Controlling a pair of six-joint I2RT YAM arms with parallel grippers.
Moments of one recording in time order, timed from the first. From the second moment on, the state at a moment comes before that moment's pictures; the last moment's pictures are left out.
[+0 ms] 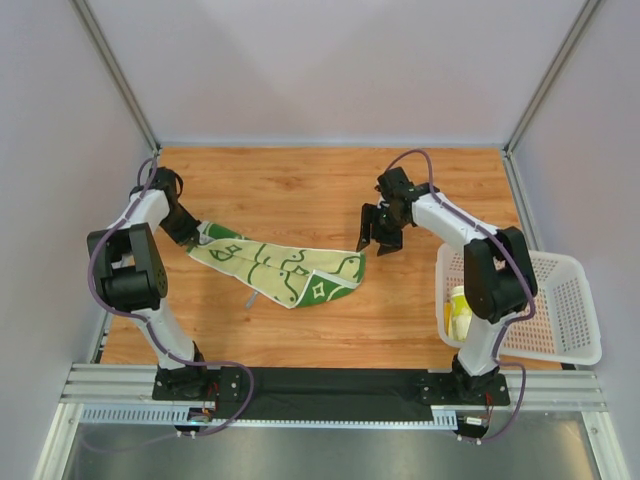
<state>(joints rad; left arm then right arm) 0.20 1.83 1.30 -0.77 -0.01 -0.60 0.40 1.82 1.37 -0.75 -0.24 0.48</state>
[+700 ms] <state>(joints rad) 0.20 1.58 1.12 -0.76 0.08 -0.57 0.45 2.07 1.51 -0.73 -0.14 0.52</state>
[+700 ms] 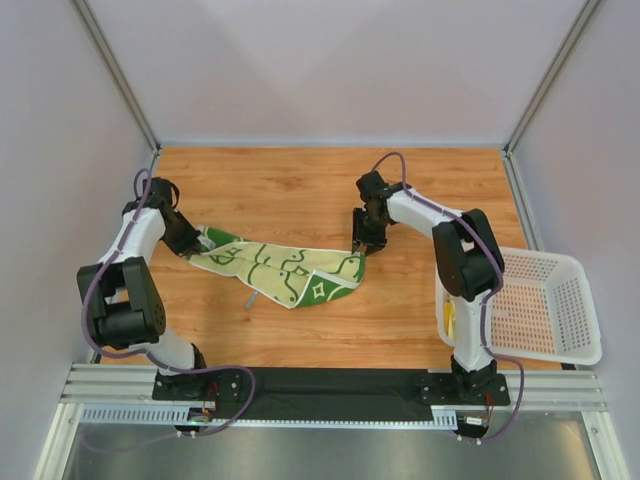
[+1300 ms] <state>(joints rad) 0.20 1.49 1.12 -0.81 0.09 -0.52 0.48 2.03 1.45 -0.68 -0.11 0.54</state>
